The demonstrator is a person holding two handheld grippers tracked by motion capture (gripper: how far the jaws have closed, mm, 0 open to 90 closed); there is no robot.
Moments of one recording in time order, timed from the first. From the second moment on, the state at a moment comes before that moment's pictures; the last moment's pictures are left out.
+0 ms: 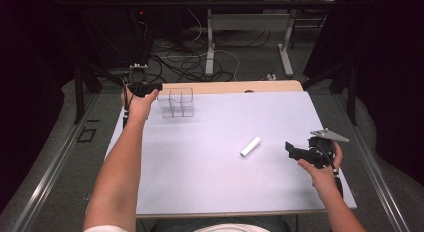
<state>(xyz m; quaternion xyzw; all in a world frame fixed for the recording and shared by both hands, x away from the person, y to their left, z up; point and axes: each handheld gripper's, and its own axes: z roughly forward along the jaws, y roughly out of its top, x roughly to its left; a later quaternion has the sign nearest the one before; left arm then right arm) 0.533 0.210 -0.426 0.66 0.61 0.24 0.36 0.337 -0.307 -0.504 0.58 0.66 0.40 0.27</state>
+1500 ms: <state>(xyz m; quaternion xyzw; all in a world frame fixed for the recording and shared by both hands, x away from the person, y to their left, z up) 0.557 0.210 -0.466 0.69 0.63 0.19 0.28 0.338 -0.305 -0.509 0.58 0.67 0.40 0.24</state>
